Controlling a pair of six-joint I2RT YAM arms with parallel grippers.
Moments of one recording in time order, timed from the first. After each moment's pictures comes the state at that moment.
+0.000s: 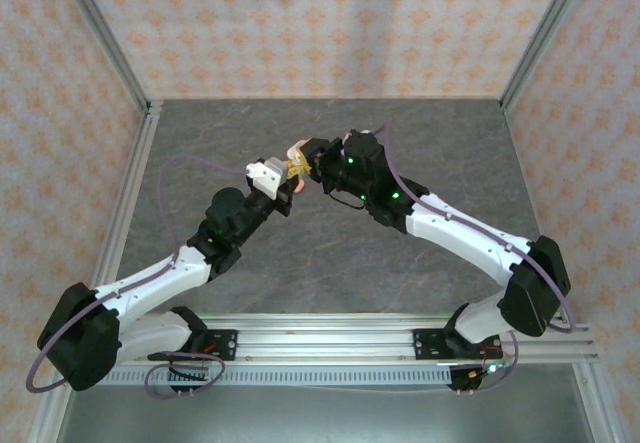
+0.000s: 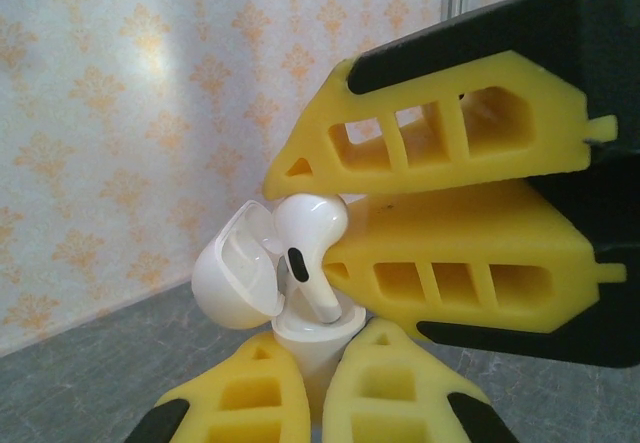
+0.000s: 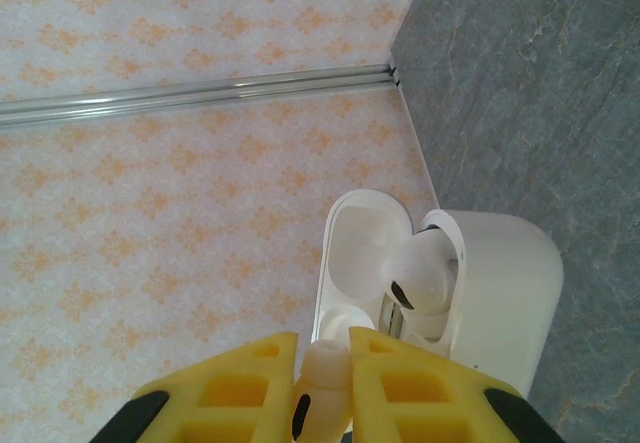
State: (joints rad) left arm -0.60 1.12 0.58 0.59 -0.04 0.06; right arm 0.81 1.44 1.20 0.02 -0.04 1.61
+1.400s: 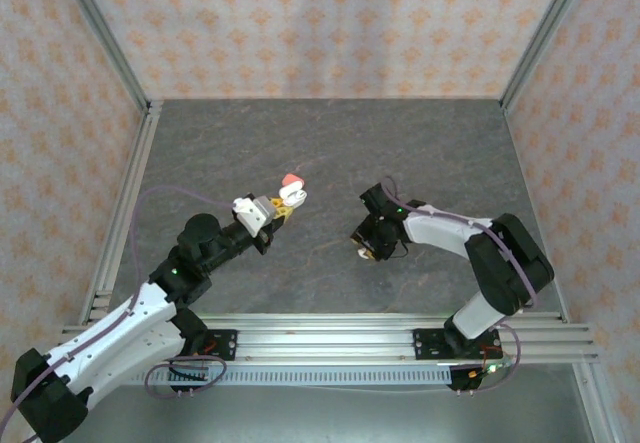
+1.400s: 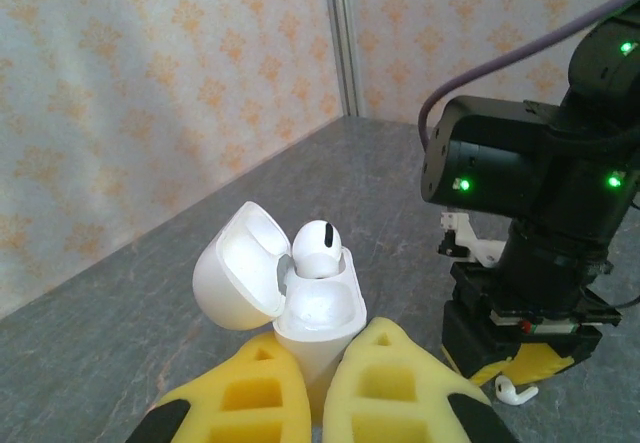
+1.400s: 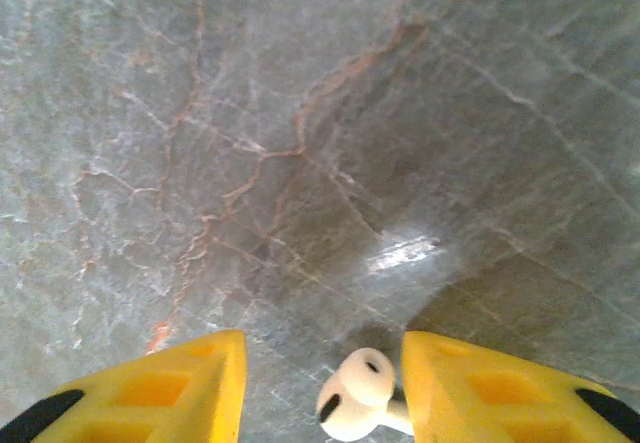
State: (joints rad) left arm -0.61 0.71 0.46 0.15 0.14 0.19; right arm 0.59 1.58 0.82 -0.46 -0.22 1.27
